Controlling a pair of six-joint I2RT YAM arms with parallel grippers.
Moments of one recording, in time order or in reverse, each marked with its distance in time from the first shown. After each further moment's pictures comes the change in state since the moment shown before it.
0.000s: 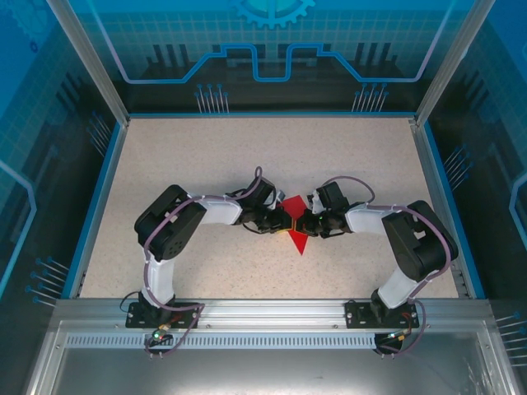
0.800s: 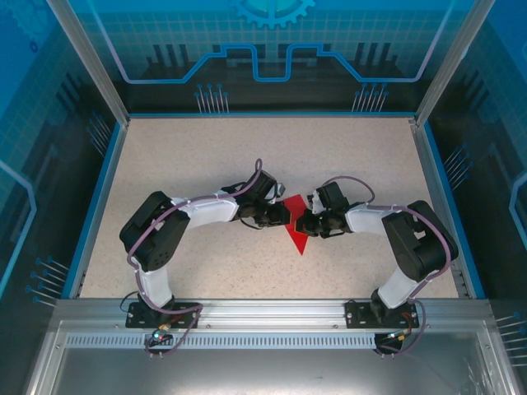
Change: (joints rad) left arm -0.024 -0.128 0.053 -0.193 -0.134 0.095; right arm 0.000 0.000 0.000 -0.001 0.000 -0.003
